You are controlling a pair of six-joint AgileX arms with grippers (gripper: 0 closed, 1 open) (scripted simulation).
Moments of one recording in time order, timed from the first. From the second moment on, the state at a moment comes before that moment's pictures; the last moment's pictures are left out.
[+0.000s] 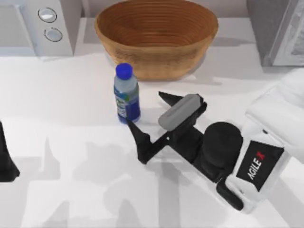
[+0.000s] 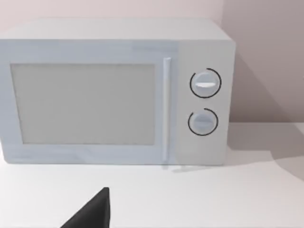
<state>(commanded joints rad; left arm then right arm) 0.00 0.00 0.00 0.00 0.00 0.00 0.71 2.38 0.80 1.56 -0.04 0.00</state>
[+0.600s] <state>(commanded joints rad) 0.00 0.00 0.00 0.00 0.00 0.00 0.72 2.48 1.16 1.31 -0.03 0.00</state>
